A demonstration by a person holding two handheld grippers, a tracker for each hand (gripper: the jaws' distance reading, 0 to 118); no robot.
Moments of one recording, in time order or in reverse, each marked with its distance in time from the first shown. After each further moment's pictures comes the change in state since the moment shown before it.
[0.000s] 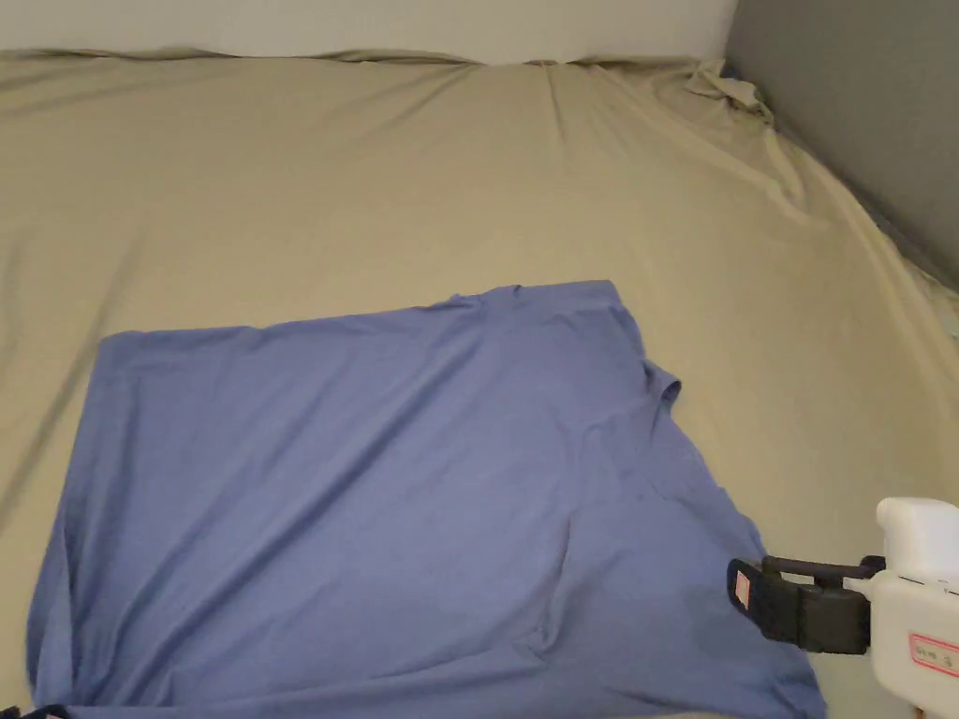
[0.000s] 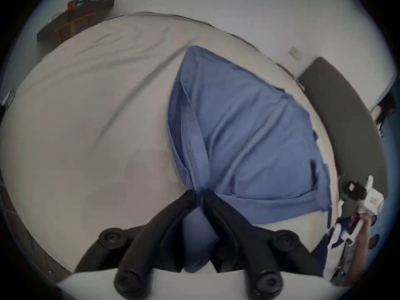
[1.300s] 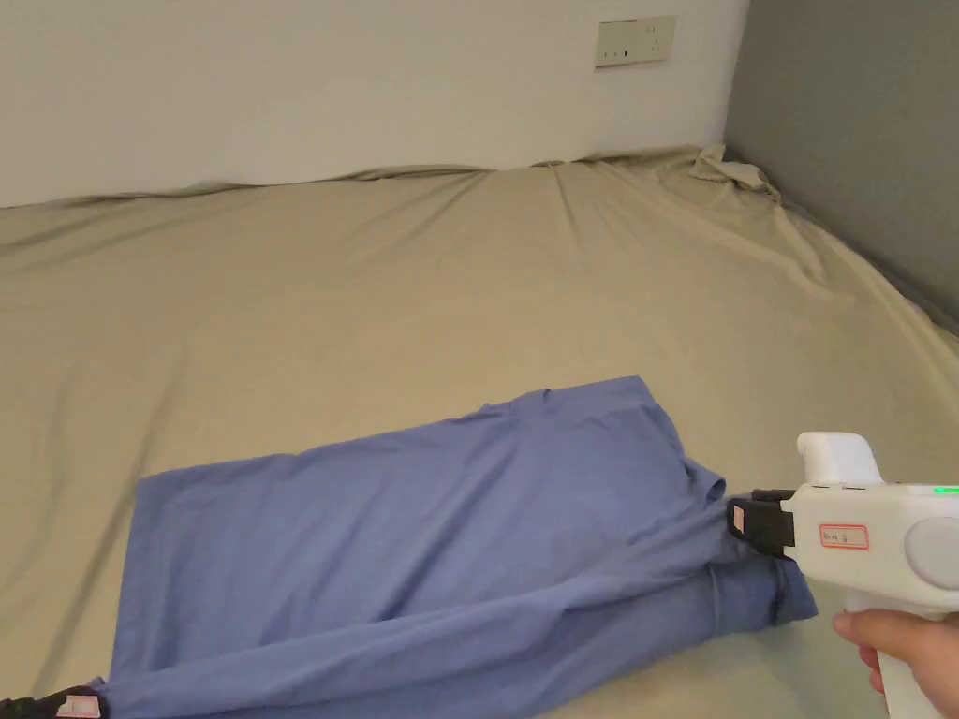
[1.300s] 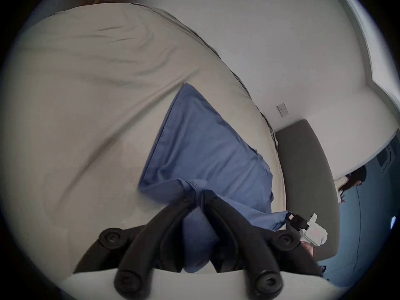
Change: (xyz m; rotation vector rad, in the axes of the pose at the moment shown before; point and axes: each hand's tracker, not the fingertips) left arm -0.001 0.100 -0.024 0.134 -0.259 0.369; right arm -0.010 0.127 -0.121 0.087 0.036 -0.019
